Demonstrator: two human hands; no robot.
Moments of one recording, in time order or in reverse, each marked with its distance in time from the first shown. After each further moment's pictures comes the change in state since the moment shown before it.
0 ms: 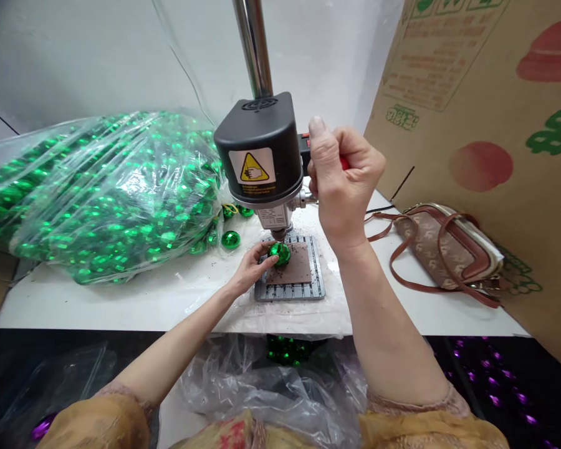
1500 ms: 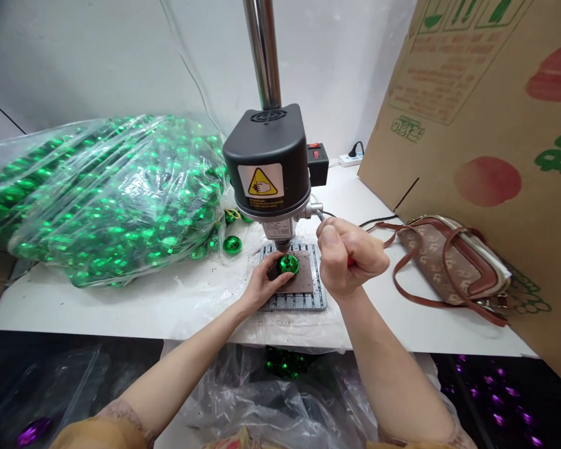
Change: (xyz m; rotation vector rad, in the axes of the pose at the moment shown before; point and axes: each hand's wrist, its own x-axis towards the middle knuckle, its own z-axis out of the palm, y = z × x) left_hand -0.009 -0.005 0.023 0.261 0.068 0.175; right_hand -0.055 0.026 -0.022 0.105 0.004 -0.398
